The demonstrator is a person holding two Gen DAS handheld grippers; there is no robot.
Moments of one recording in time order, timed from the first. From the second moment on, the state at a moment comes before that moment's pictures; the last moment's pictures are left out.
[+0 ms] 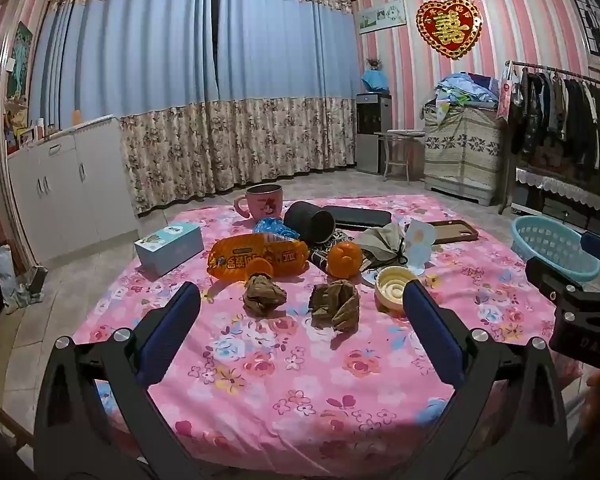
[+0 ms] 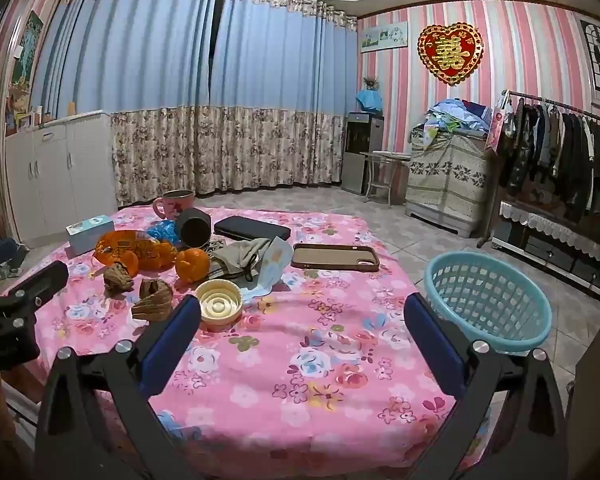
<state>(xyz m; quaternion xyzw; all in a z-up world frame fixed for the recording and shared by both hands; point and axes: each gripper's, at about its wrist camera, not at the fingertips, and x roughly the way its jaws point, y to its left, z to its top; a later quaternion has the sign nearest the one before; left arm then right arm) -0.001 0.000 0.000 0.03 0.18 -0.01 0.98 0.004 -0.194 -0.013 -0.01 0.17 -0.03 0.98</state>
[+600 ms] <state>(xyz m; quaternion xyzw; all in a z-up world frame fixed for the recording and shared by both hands) 0.005 0.005 -0.003 0.02 0.20 -0.01 0.98 0.004 -0.195 -0.013 -0.01 0.17 -0.03 0.98</state>
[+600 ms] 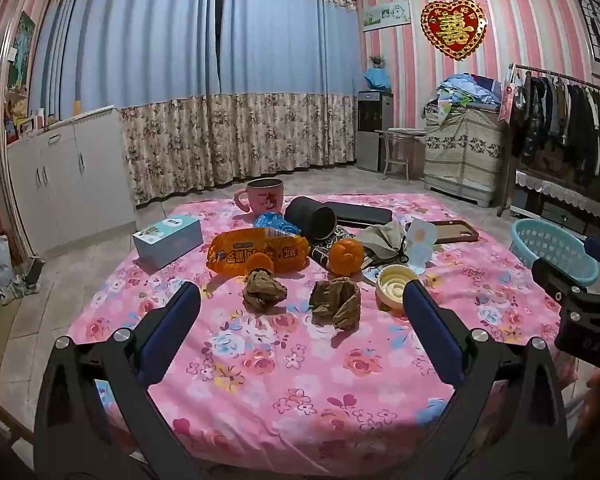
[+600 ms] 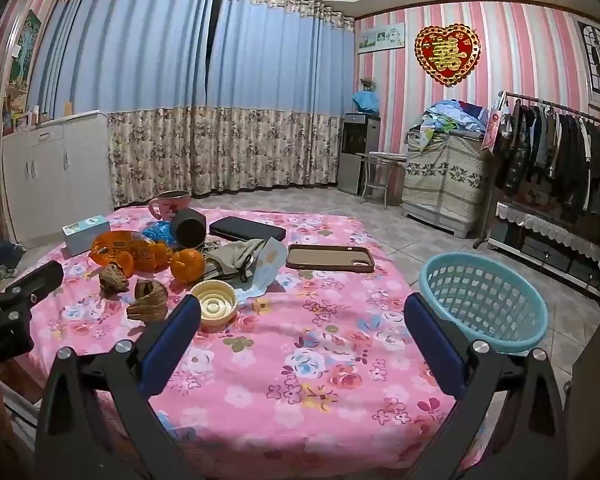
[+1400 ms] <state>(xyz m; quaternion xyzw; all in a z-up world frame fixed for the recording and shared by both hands) 0.007 0.008 -0.003 0.02 0.20 -0.01 0.98 0.006 -0.198 -0.012 -0.02 0.17 -0.03 0.98</state>
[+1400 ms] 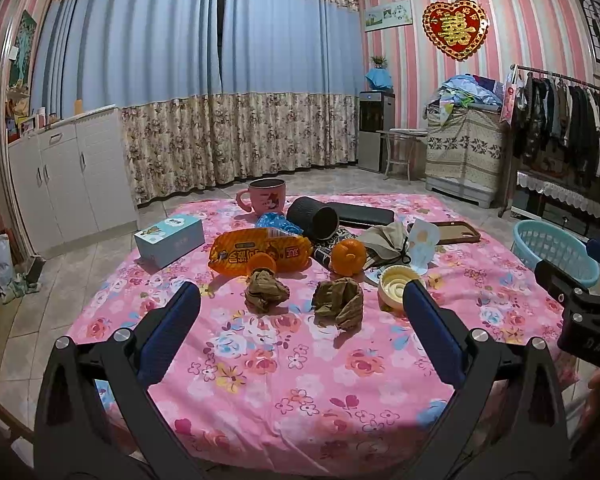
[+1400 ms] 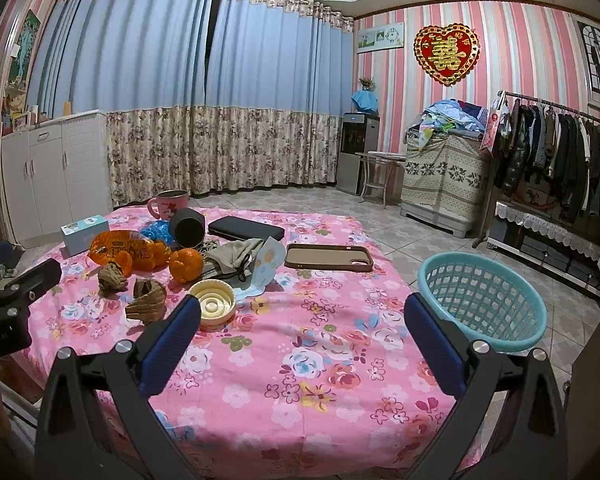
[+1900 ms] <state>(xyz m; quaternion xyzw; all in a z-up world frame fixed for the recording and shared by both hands) 0.007 0.010 -0.004 0.02 0.20 -0.01 0.98 0.008 -0.202 -0.013 -0.02 0.17 -0.03 0.98</state>
